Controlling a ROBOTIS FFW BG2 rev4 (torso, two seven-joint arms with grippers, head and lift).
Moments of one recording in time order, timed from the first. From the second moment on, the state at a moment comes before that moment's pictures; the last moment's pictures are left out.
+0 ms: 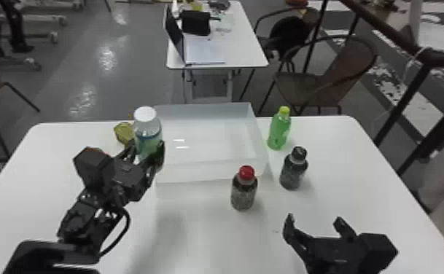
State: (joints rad) left arm 0.11 0.05 -0.04 -1.70 -0.04 -0.09 -0.34; right arm 0.46 -0.13 0.14 -1.77 -0.22 -0.16 -0.09
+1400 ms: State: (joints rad) left arm -0.61 0.00 -0.23 -0.98 -0.86 0.05 -0.74; right arm 0.38 -0.09 0.15 -1.69 -0.20 -0.14 -0.04
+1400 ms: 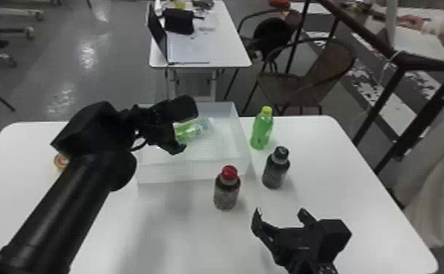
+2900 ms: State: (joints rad) left arm 0.49 0.00 0.35 -1.53 0.09 -0.46 -0.38; right arm 0.59 -0.16 0.09 -1.88 -0.19 -0.09 -0.12
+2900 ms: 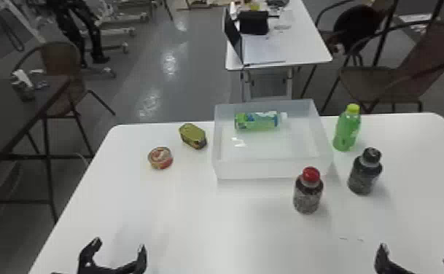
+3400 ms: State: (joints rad) left arm 0.51 0.00 0.29 -1.51 0.17 -0.45 -0.35; right arm 0.59 -0.17 0.09 -1.89 -0.16 -0.09 -0.12
